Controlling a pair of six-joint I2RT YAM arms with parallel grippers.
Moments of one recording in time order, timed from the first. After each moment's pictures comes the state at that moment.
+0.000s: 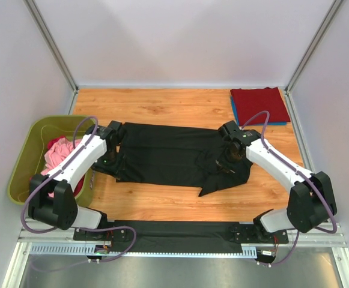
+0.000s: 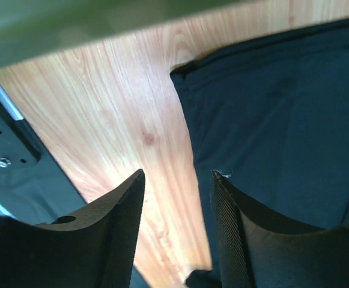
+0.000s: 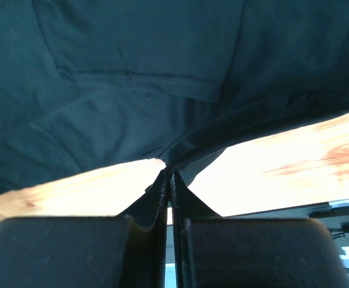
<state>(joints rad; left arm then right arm) -0.30 1.38 1.07 -1.28 -0.20 -1.61 0.47 1.41 1.04 -0.95 0.02 1.05</state>
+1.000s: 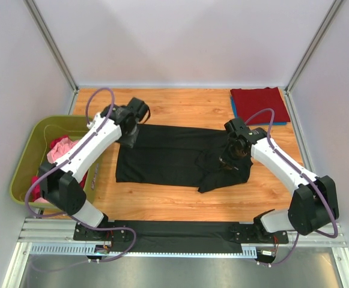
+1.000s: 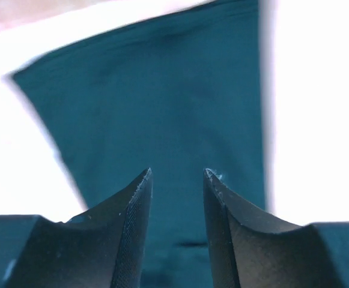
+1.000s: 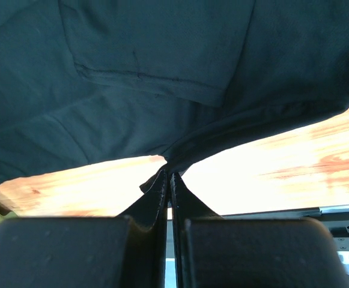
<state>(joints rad) -0.50 1.56 1.54 -1.27 -0.53 -1.79 0.42 1.39 1.06 -0.95 -0.04 0.95</state>
